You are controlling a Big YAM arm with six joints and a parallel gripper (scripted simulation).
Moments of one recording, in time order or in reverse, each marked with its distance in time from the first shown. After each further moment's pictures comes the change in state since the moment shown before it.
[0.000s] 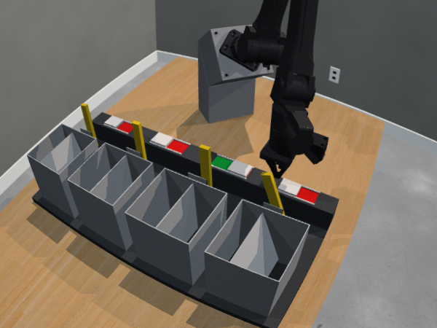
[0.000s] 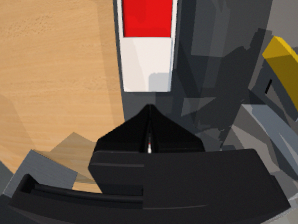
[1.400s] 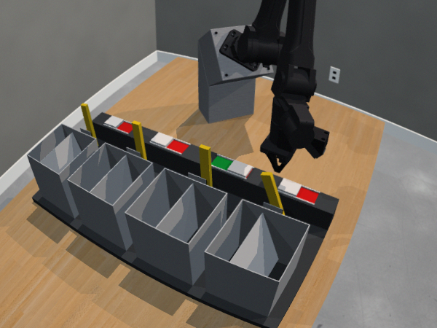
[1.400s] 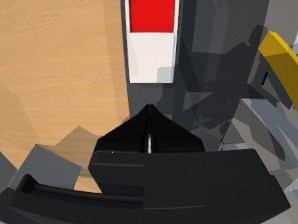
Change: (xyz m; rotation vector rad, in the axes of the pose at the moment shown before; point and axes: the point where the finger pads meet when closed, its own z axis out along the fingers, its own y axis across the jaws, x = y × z) arm 0.002 0.004 -0.015 -0.009 0.010 0.005
